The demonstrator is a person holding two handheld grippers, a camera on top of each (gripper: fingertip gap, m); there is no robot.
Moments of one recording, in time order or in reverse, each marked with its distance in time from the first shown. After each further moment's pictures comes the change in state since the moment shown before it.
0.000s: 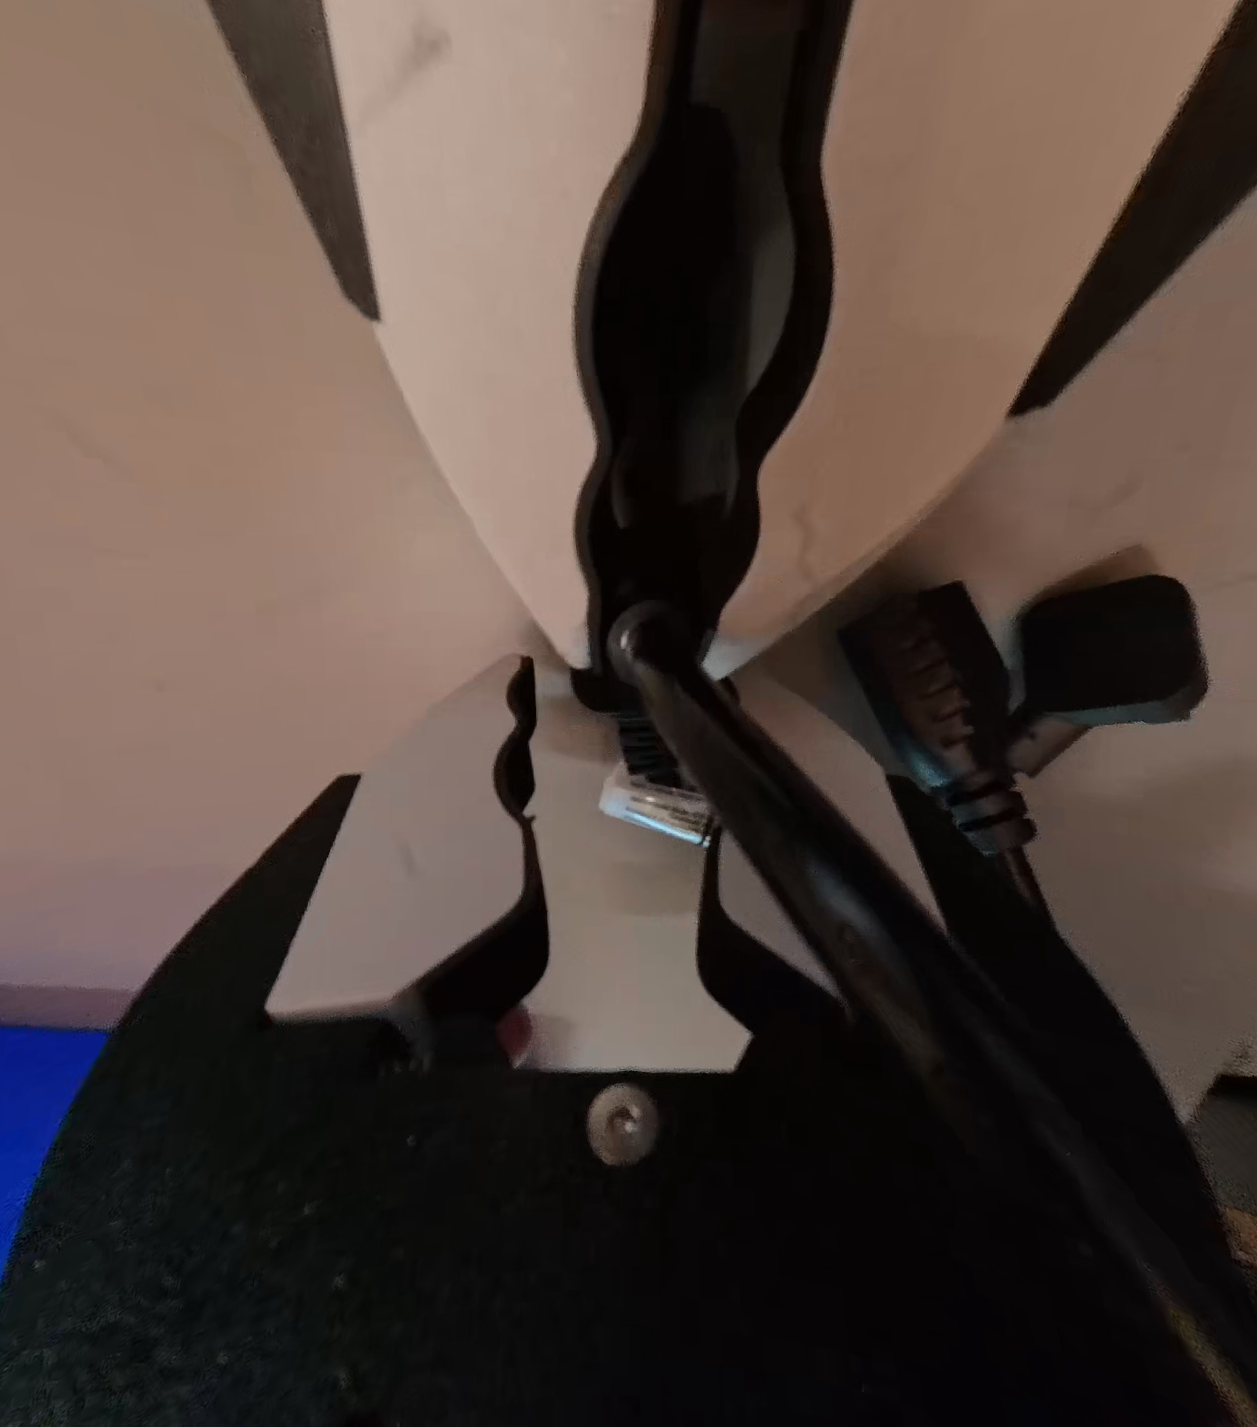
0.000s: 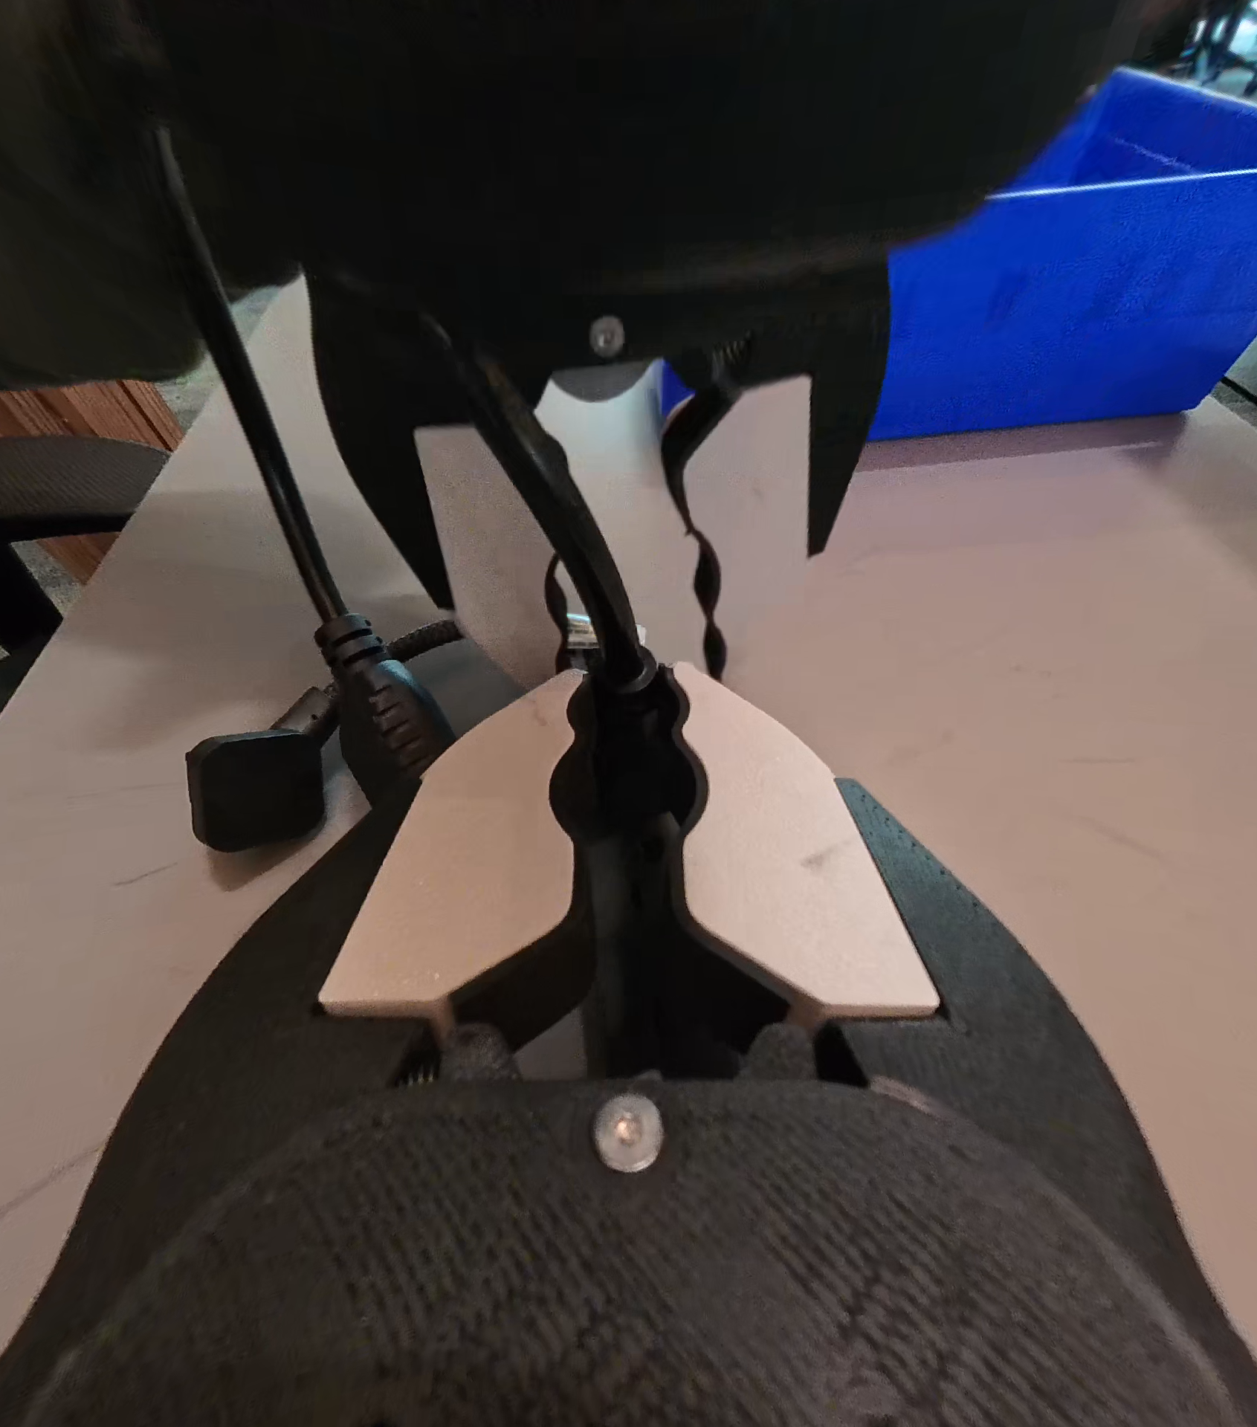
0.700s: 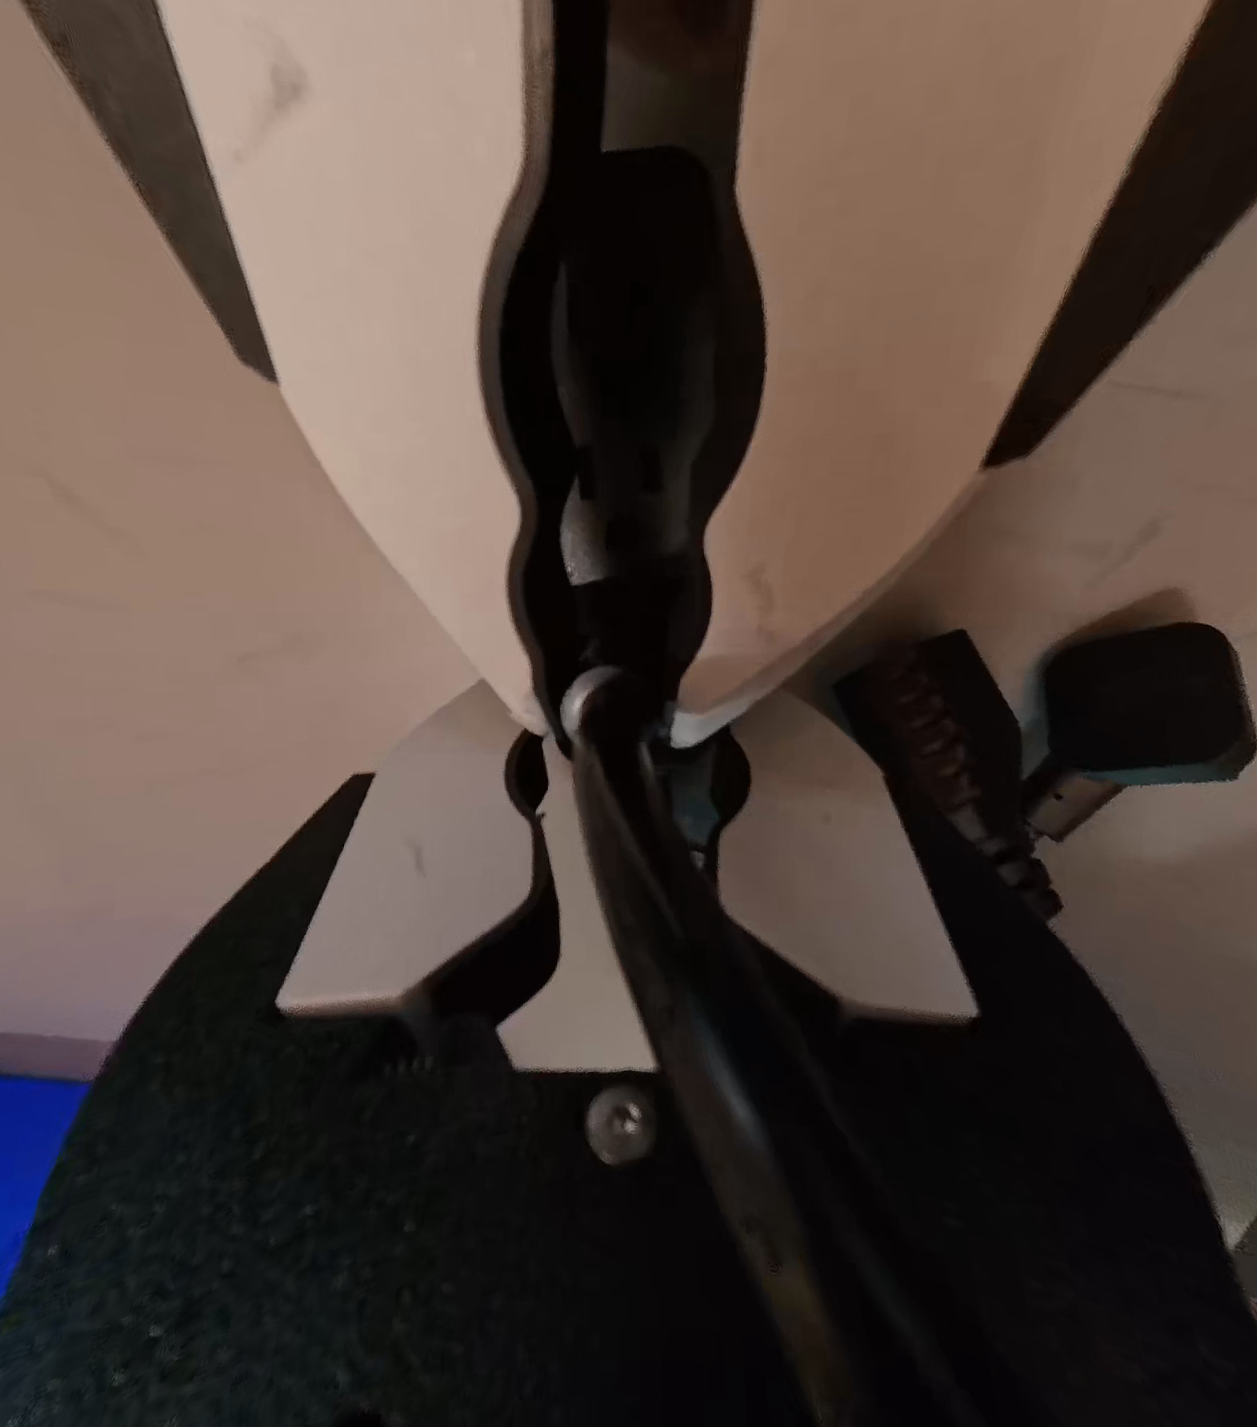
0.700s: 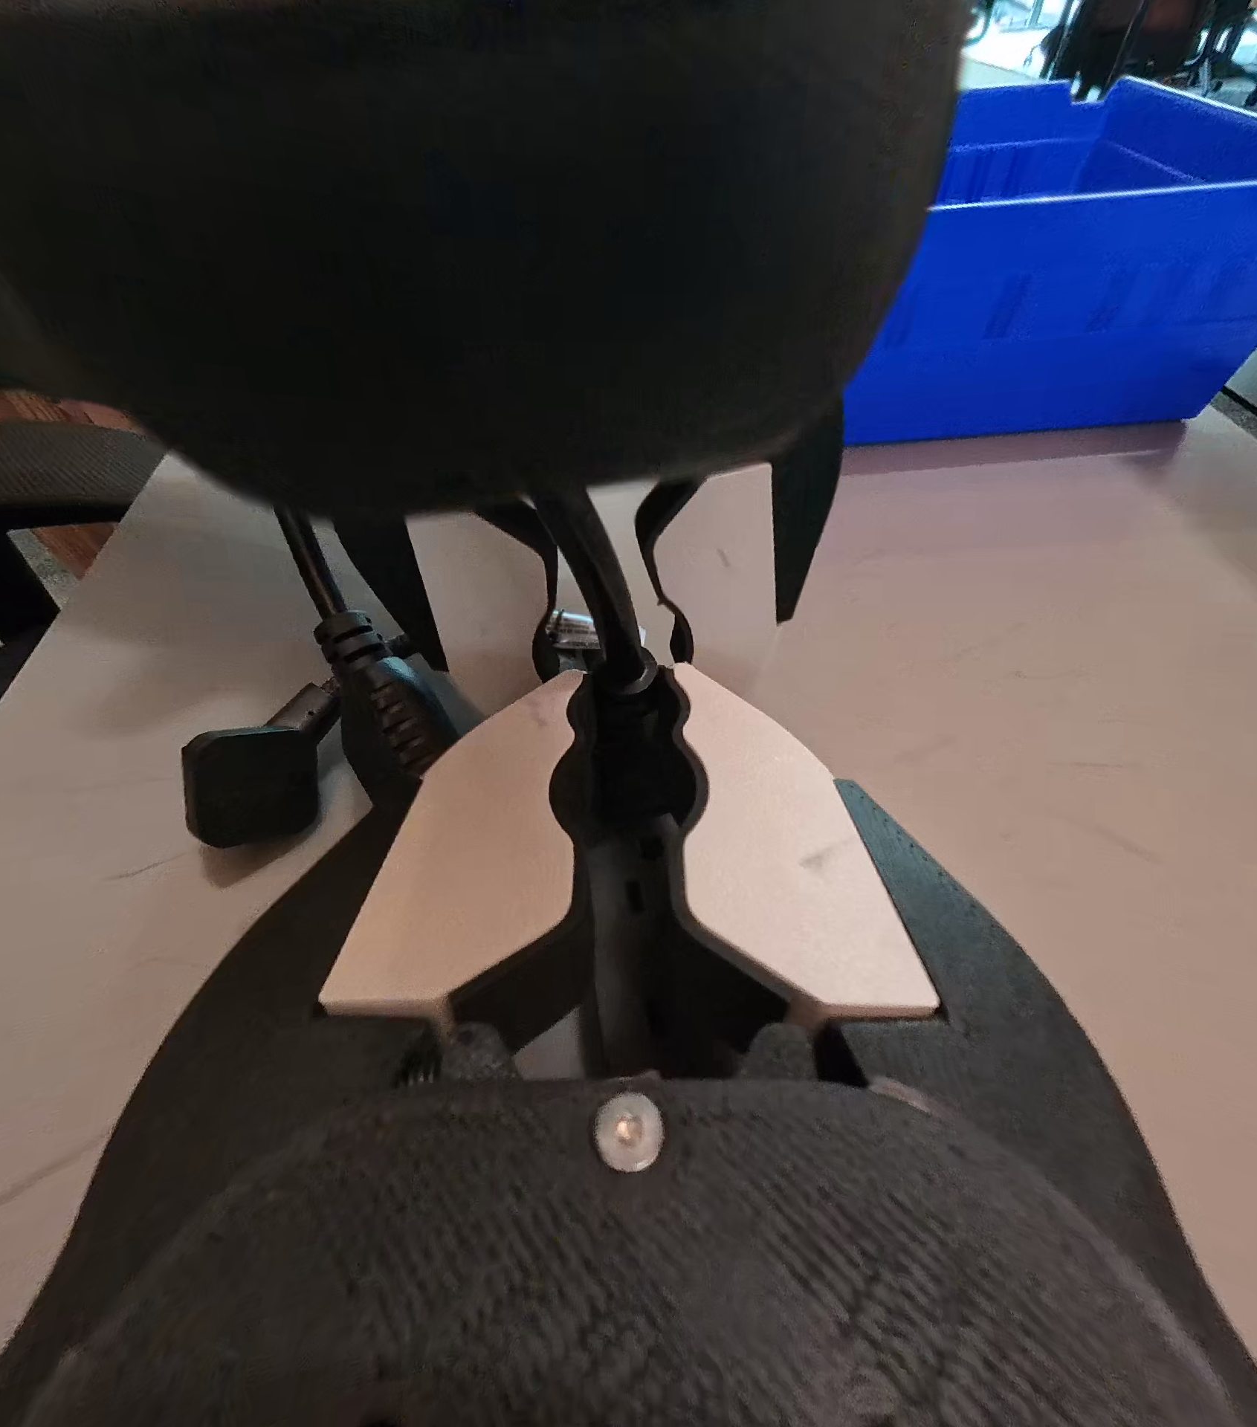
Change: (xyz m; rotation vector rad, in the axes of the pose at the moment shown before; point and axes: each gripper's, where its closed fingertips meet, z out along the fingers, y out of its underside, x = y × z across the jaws) left arm 0.005 -0.008 0.014 0.050 -0.040 0.025; right arm -0.001 0.000 0.000 -0.005 -0.001 -0.017
